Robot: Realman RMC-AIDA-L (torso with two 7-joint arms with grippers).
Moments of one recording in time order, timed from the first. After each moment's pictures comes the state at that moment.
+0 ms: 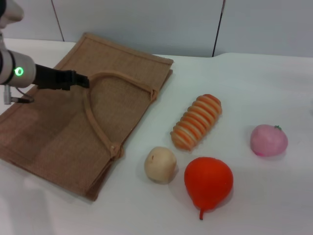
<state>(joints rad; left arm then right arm) -0.85 -2.03 0.42 0.70 -0.37 -1.07 0.71 0.59 2.02 0.40 -0.03 -1.84 -1.24 0.19</state>
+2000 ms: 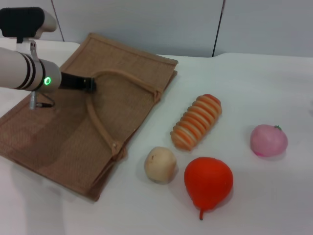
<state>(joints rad) -0.89 -2.03 0.54 0.49 -0.44 -0.79 0.84 0.59 2.02 0.40 -0.02 -1.84 -1.25 0.19</state>
